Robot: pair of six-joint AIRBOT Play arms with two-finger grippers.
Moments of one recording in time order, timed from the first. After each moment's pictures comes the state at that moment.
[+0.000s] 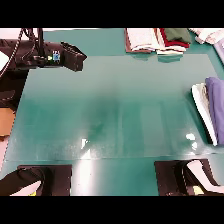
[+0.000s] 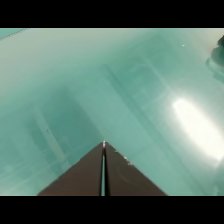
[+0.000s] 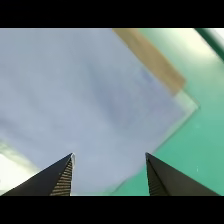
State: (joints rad) left arm -0.50 -1.10 1.50 1.31 -0.94 -1.49; right arm -1.19 -0.88 1.08 -1.44 1.31 1.27
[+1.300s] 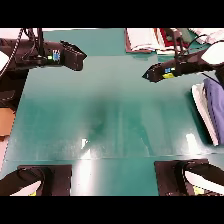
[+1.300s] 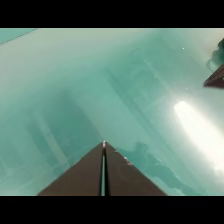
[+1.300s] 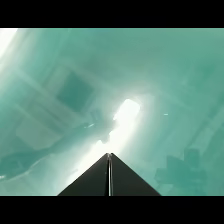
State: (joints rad) left arm -0.50 -1.10 1.50 1.31 -0.92 -1.48; right arm 0.22 -1.18 1.34 -1.05 1.14 1.28
